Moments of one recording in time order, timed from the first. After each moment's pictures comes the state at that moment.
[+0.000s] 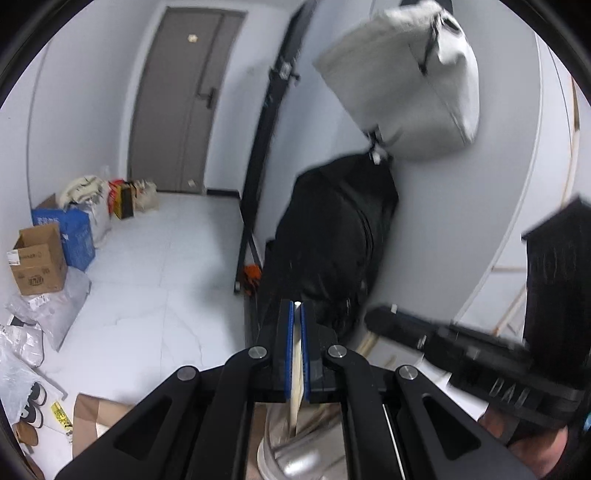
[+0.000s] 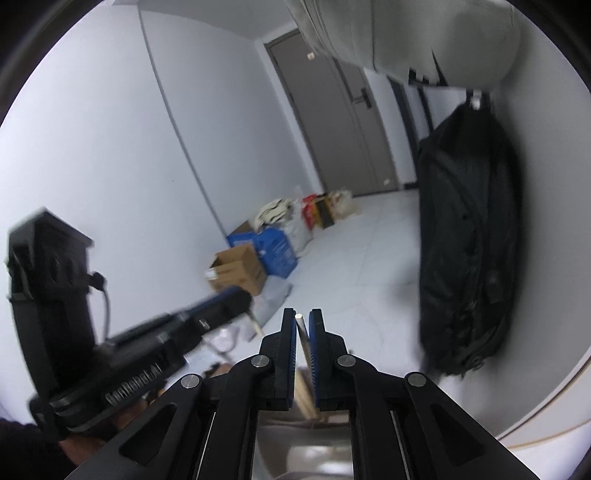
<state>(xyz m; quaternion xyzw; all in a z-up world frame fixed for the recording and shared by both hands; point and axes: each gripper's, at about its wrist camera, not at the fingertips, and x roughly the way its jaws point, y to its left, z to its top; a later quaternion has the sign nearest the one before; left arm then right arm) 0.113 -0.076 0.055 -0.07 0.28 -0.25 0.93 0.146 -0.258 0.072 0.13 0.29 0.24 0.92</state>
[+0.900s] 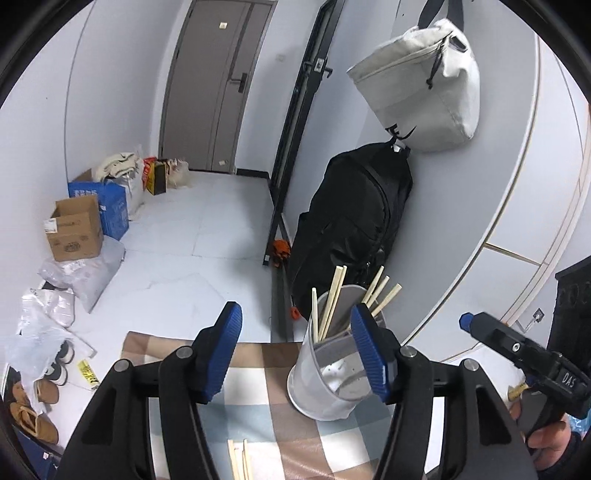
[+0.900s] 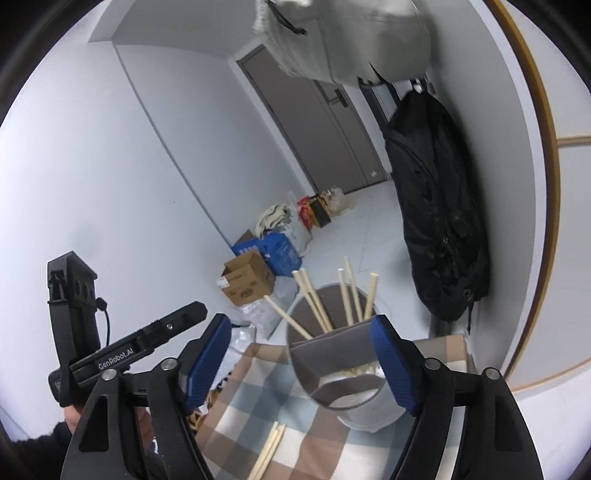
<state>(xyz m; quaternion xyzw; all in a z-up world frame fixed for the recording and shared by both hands) 0.048 -0.038 0.065 -0.08 0.31 -0.18 0.93 0.037 -0.280 0.078 0.20 0.28 0.22 0.91</state>
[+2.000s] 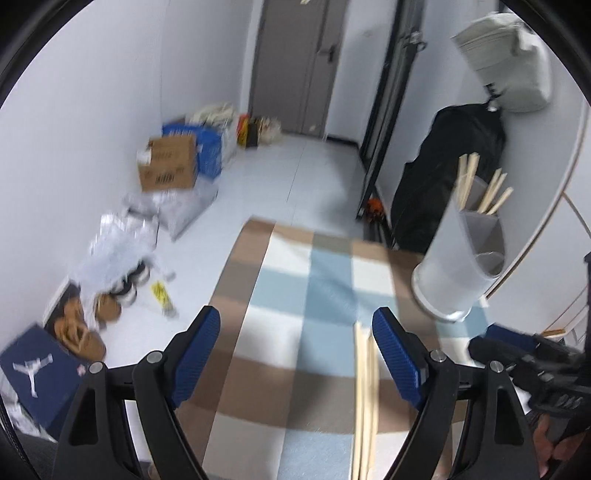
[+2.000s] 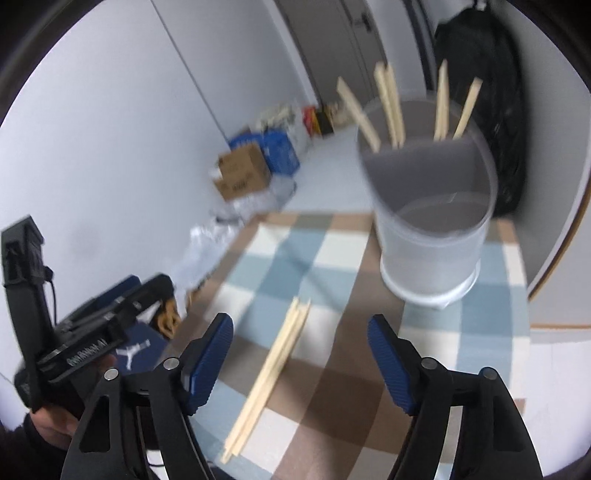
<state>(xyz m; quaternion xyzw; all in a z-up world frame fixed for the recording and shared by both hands) -0.011 0.044 -0.041 -0.09 0.39 -0.01 0.92 0.006 -0.154 -0.040 0.08 0.46 0.23 0.85</state>
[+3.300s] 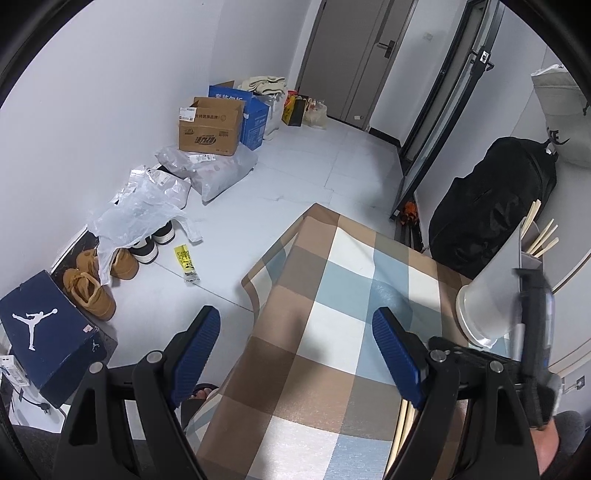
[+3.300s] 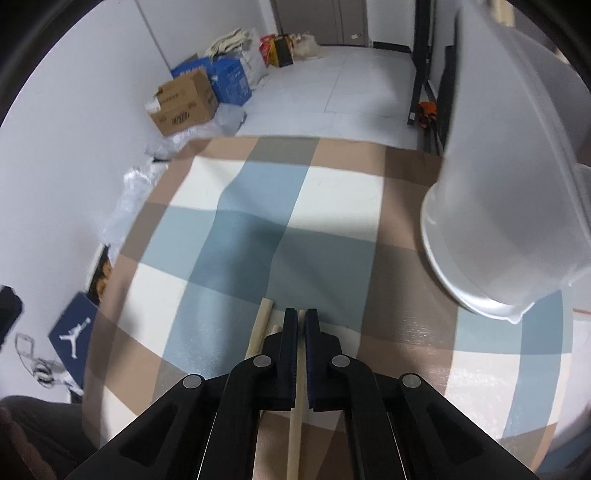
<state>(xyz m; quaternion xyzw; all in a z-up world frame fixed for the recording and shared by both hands) -0.002 0.106 -0.051 -0.16 0.41 0.04 0.90 0.070 -0.099 -0.094 0.03 0.55 0.14 0.82</state>
